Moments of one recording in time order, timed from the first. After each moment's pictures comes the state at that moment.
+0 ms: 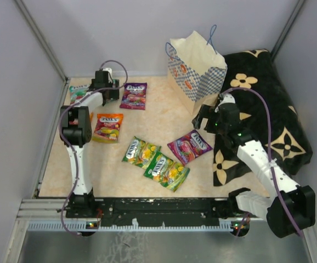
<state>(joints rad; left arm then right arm) -0.09 2.32 1.79 -0.12 -0.23 0.03 0.32 1.09 0.83 -0.29 -0.02 0.47</state>
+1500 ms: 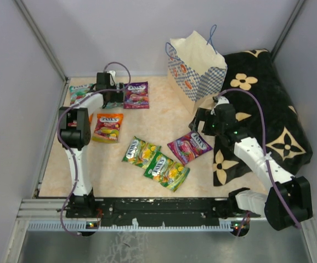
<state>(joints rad) -0.11 2.23 1.67 -0.16 -0.07 -0.02 0.32 1.16 0.81 -0.27 -0.10 0.45</state>
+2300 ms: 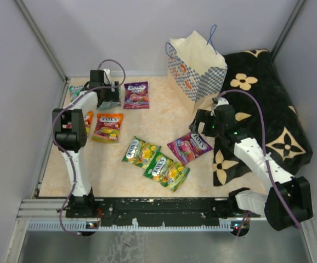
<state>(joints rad) -0.07 2.19 1.67 -0.24 -0.05 -0.01 0.32 1.16 0.80 -0.28 -0.10 0.45</state>
